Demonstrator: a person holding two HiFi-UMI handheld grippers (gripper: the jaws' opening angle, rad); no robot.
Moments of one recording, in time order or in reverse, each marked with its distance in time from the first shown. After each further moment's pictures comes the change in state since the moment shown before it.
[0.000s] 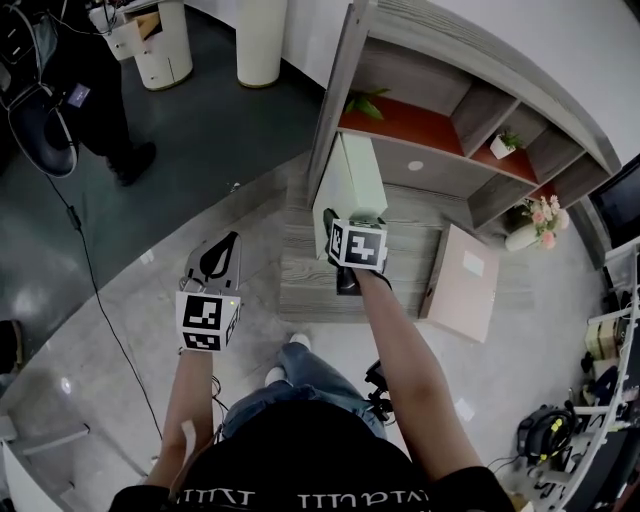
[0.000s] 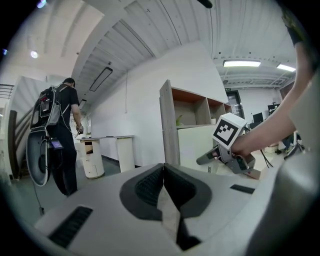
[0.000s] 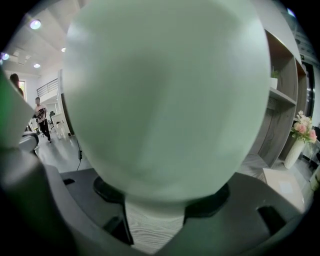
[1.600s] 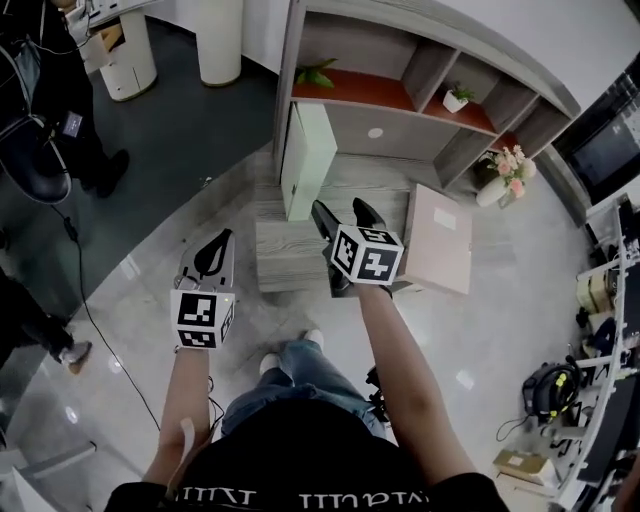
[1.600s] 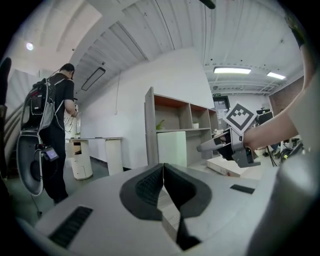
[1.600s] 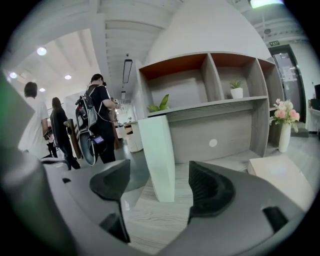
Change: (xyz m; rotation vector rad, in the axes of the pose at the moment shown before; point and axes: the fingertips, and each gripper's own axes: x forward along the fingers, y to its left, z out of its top) left arm -0.042 -0.064 0.006 0.000 -0.029 -0.117; right arm -0.127 -0.011 -0.015 0.138 -0.244 0.067
